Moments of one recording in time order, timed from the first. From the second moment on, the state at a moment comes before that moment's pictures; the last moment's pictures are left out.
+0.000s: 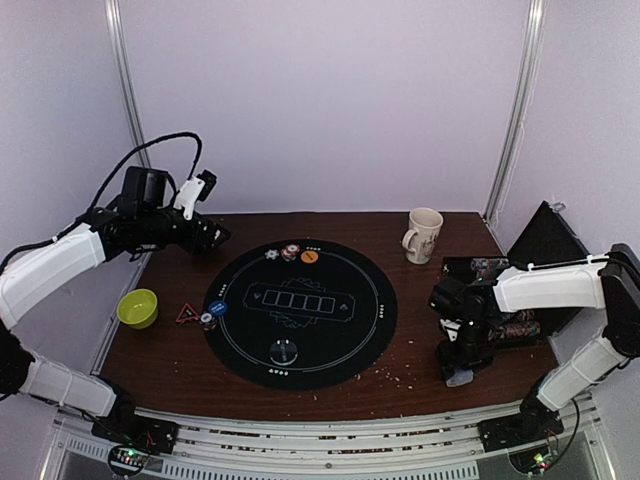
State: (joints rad) left arm -0.40 1.26 1.11 -0.40 0.17 0.14; right arm 0.66 1.47 0.75 -0.94 -0.02 0.56
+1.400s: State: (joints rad) left arm -0.57 1.64 0.83 0.30 0.67 -0.51; right arm 0.93 1.99 1.71 -0.96 0.06 0.11
